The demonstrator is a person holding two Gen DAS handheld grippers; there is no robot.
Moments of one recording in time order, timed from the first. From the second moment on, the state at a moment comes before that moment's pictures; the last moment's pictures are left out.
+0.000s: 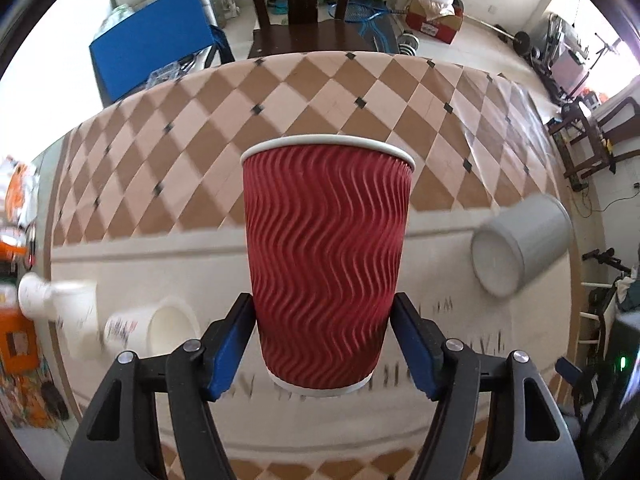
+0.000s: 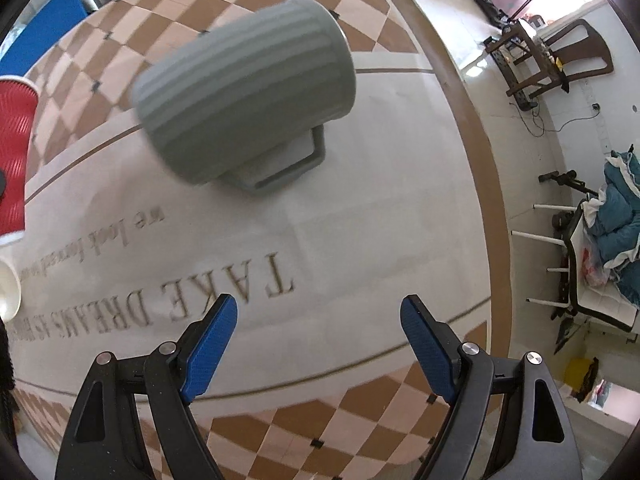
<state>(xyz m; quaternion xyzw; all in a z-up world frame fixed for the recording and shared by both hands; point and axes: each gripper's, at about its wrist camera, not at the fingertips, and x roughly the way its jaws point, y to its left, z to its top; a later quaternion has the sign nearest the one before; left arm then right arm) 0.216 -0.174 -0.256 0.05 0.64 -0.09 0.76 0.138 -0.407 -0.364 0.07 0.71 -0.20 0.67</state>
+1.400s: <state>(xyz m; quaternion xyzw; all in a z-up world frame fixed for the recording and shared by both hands) 0.055 -0.104 -0.331 -0.01 0.70 -0.10 0.71 -0.004 -0.333 -0.367 0.10 0.70 -0.21 0.67</state>
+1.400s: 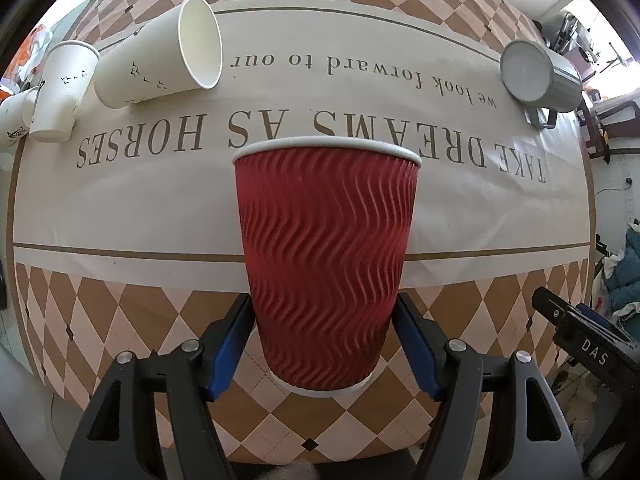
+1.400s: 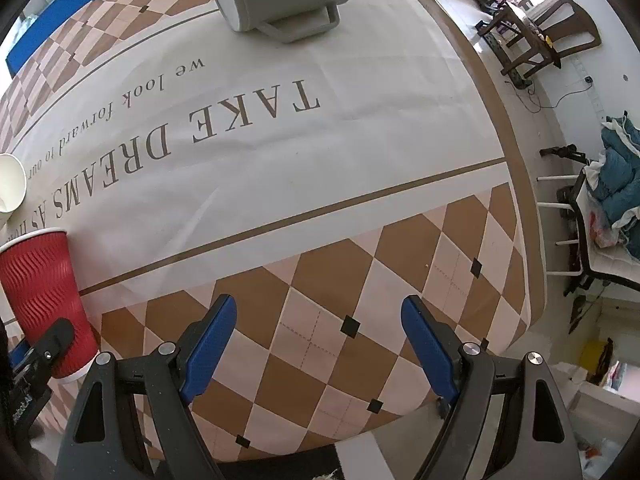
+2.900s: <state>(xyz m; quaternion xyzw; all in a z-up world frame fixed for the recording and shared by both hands) 0.047 0.050 -0.314 0.04 0.65 0.06 0.76 0.058 -0.201 -0.328 0.08 0.71 -0.02 0.70</state>
